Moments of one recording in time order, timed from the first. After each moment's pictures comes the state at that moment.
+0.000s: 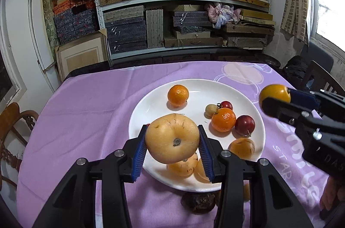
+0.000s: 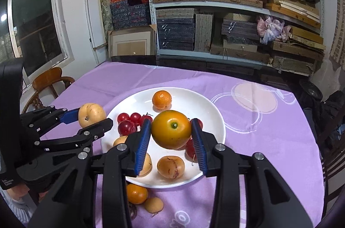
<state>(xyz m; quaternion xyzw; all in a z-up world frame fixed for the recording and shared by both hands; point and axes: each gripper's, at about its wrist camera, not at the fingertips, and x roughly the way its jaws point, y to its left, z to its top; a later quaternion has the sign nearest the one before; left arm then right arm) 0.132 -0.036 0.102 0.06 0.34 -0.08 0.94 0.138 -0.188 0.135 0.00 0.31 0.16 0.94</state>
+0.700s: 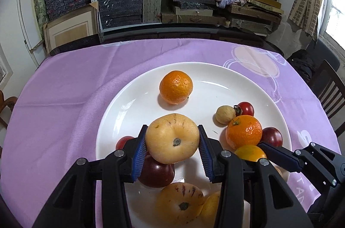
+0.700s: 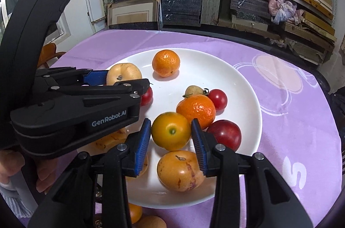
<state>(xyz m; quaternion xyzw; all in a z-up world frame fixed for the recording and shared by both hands) 0.221 -0.045 0.052 0.03 0.42 -0.09 0.90 0.199 -0.153 0.049 -0.03 0.38 0.17 0.91</state>
